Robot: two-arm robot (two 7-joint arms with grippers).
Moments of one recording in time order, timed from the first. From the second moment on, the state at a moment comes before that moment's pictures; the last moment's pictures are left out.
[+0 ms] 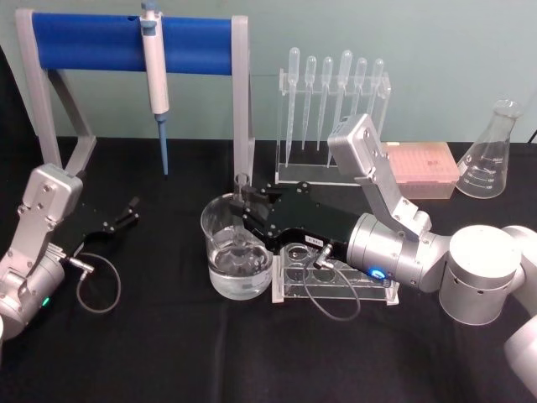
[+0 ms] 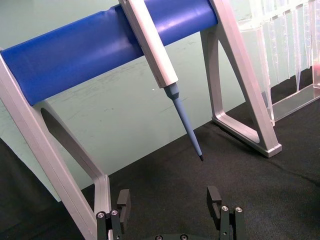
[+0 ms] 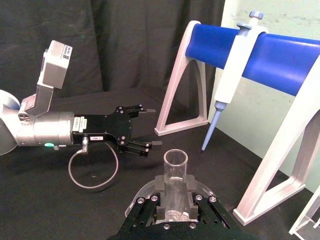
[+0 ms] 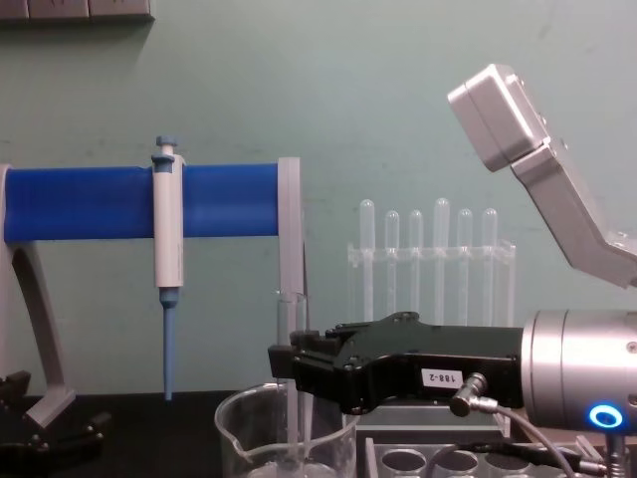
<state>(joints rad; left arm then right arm) -0.20 0.60 0.45 -1.41 -0.25 -0.12 0.03 0.41 0.39 -0.59 -1.50 0.37 0.11 0.53</state>
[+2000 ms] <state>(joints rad) -0.20 0.60 0.45 -1.41 -0.25 -0.12 0.03 0.41 0.39 -0.59 -1.50 0.37 0.11 0.53</state>
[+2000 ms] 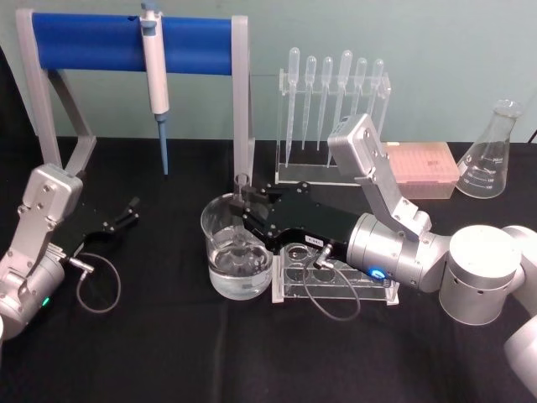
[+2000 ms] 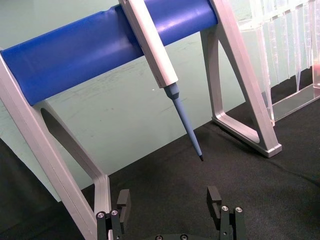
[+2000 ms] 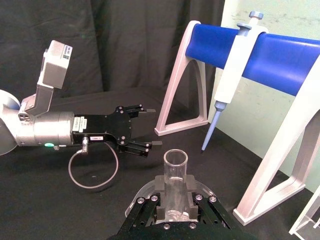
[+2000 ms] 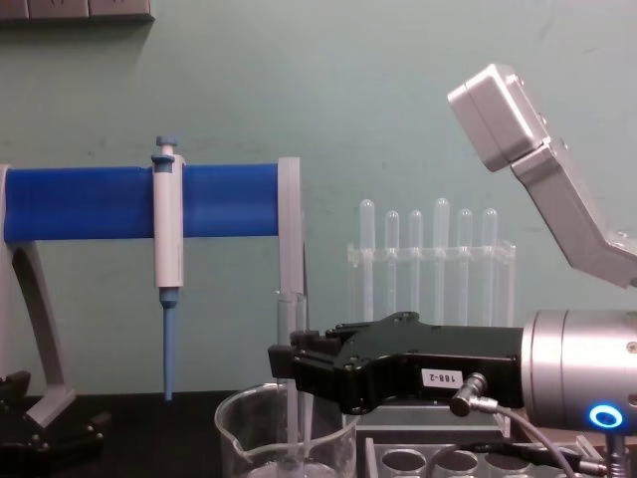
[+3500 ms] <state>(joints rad) -0.20 0.60 0.45 -1.41 -0.25 -0.12 0.03 0.41 0.39 -0.59 -1.50 0.37 0.11 0.53</state>
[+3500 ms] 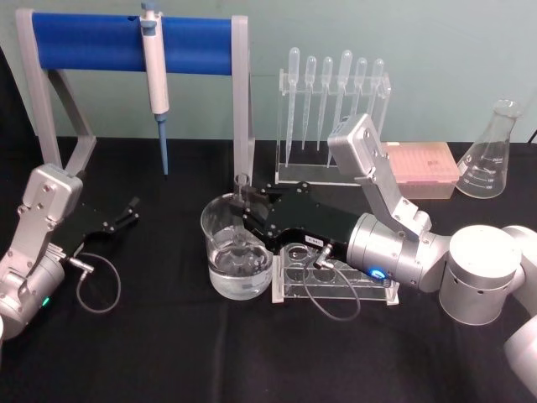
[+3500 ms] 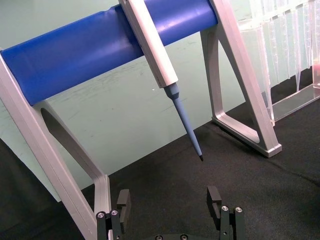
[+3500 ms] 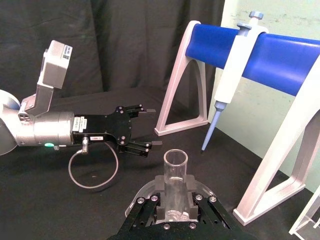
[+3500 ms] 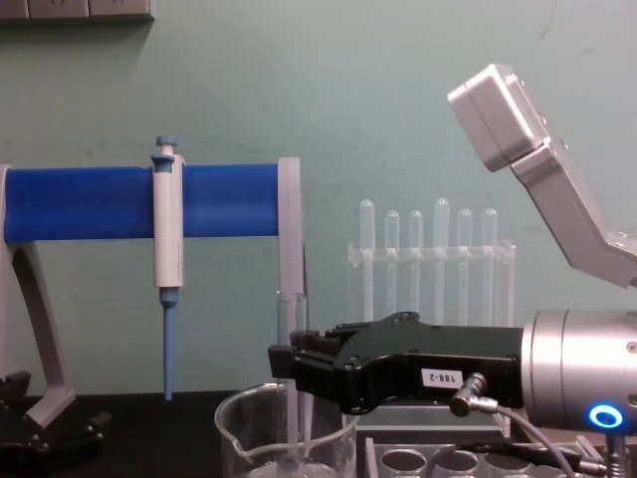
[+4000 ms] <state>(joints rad) -0.20 0.60 0.45 -1.41 -0.25 -0.12 0.03 0.41 0.39 -0.59 -1.50 0.37 0.11 0.53</state>
